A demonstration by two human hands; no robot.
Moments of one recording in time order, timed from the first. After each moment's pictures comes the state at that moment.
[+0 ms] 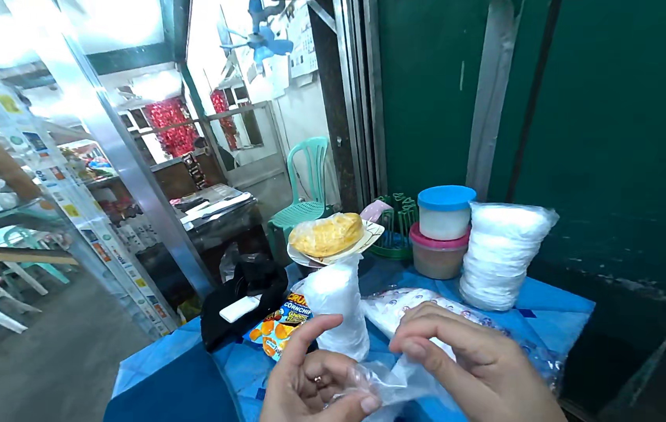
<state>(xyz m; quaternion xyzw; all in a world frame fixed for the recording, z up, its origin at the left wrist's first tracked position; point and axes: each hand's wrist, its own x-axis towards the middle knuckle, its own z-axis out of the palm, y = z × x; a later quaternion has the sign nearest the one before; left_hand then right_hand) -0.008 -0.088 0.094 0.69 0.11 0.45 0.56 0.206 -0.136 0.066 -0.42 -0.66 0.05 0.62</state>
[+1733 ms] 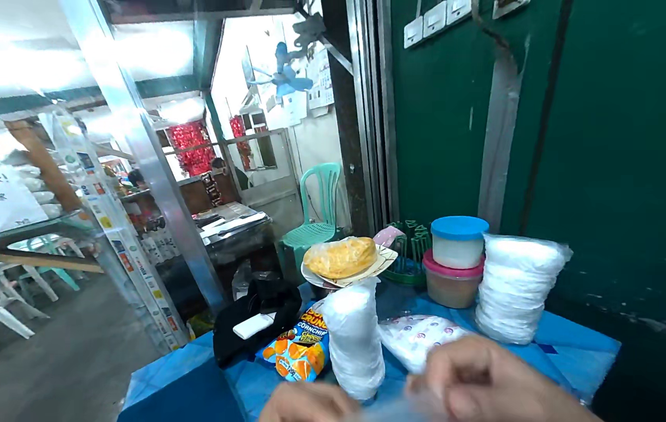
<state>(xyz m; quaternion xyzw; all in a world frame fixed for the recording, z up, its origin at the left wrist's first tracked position) -0.040 -0.055 0.092 0.72 -0.13 0.39 0.56 0.221 -0.130 0.100 -0.17 -0.71 0.45 0.52</state>
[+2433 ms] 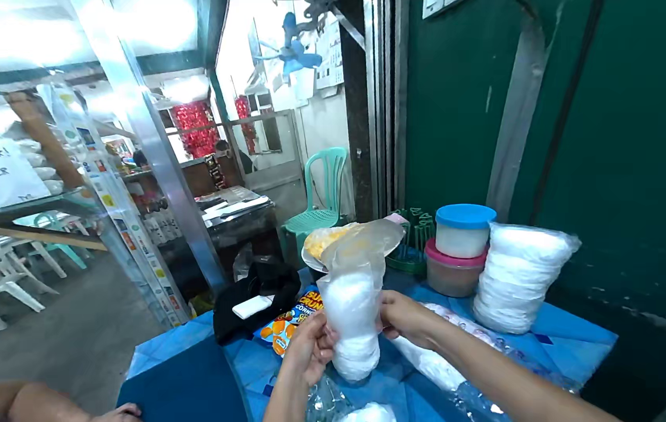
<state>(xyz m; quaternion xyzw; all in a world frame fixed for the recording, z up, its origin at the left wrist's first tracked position) 0.027 0.037 0.011 0.37 0.31 0.39 0.79 0.236 -0.012 0.055 -0.59 -0.48 0.50 0.42</state>
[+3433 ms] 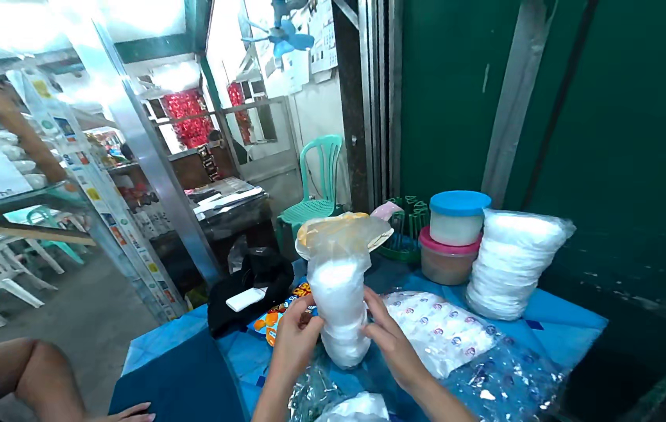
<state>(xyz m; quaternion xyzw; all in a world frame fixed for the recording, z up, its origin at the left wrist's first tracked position) 0.012 0.032 0.019 0.73 0.37 0.40 0.41 0.199 -0.033 -0.022 -0.44 -0.56 0.29 0.63</state>
